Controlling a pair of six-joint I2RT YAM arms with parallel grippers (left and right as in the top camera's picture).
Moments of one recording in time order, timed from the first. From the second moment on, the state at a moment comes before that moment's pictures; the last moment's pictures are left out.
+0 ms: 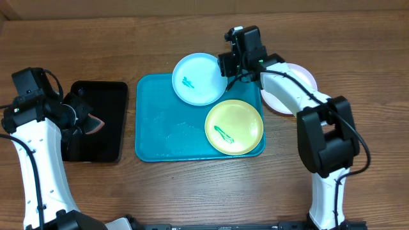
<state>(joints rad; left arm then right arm) 0.43 1.45 1.29 -1.04 0.11 -0.52 0.38 2.18 1.62 -0.29 -0.10 0.12</state>
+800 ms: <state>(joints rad) 0.43 1.45 1.29 -1.02 0.11 -0.48 0.54 2.27 1.76 -0.54 -0.06 0.07</state>
